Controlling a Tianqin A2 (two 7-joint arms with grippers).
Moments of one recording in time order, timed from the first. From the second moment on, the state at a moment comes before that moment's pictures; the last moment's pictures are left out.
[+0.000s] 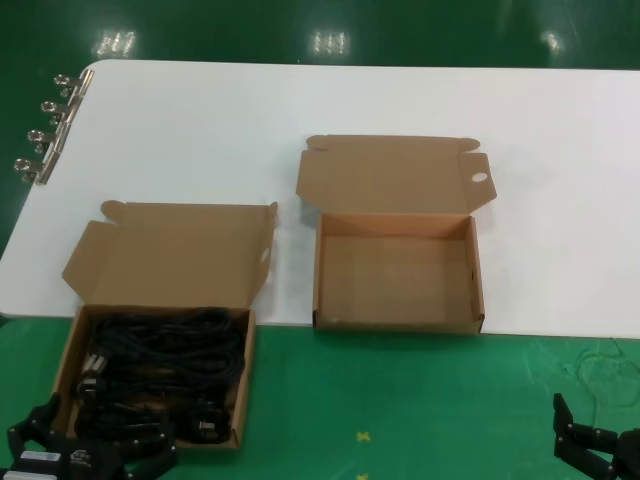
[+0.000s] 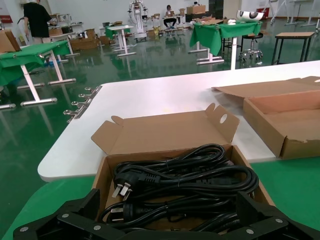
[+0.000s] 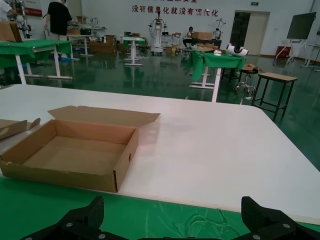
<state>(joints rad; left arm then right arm) -0.05 -0.29 1.61 -1.55 -1.80 0.02 0.05 0.00 0.30 -1.60 1.60 1.80 0.00 0.00</state>
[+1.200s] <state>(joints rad) -0.05 -0.29 1.61 -1.55 -1.80 0.02 0.05 0.00 0.30 -1.60 1.60 1.80 0.00 0.00</state>
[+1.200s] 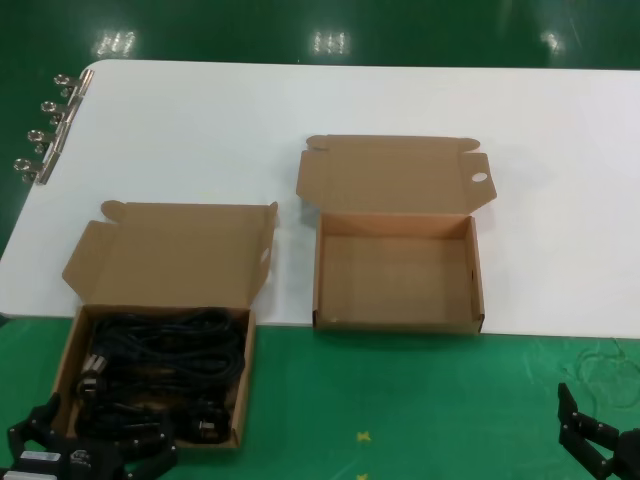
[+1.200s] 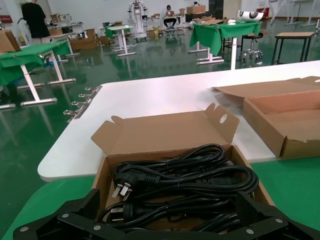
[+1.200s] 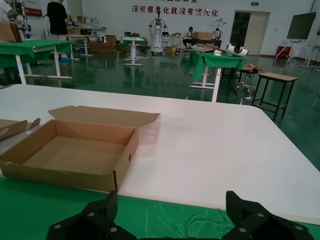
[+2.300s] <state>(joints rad) -0.05 -0.29 1.61 -1.55 -1.80 0.02 0.05 0.00 0.30 -1.60 1.60 1.80 0.00 0.00</state>
